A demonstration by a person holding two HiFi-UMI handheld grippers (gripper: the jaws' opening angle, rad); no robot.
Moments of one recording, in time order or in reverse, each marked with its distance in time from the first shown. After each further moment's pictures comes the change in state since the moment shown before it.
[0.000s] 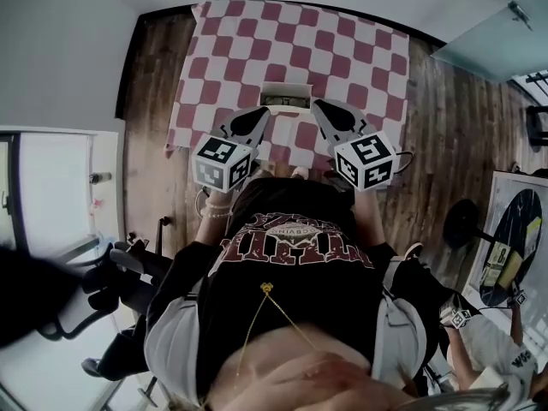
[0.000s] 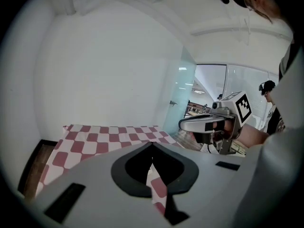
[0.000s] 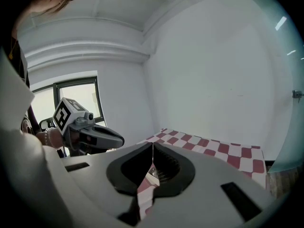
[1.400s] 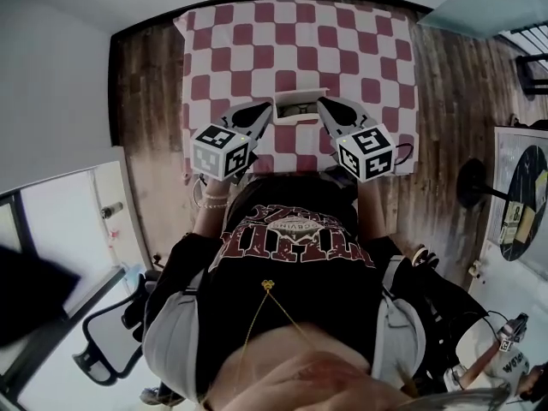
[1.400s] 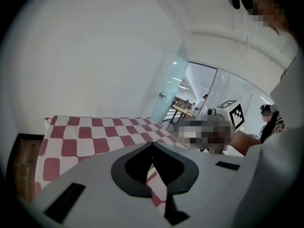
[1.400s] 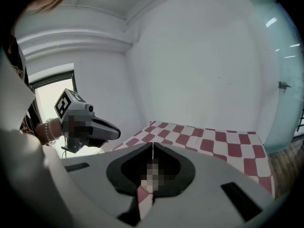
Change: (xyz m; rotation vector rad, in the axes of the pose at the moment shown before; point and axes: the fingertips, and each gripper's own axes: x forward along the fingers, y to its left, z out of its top) left arm 0.024 0.090 0.005 -0.026 0.151 -0.260; right arm 0.084 -0.012 -0.014 0.117 0.098 -0.177
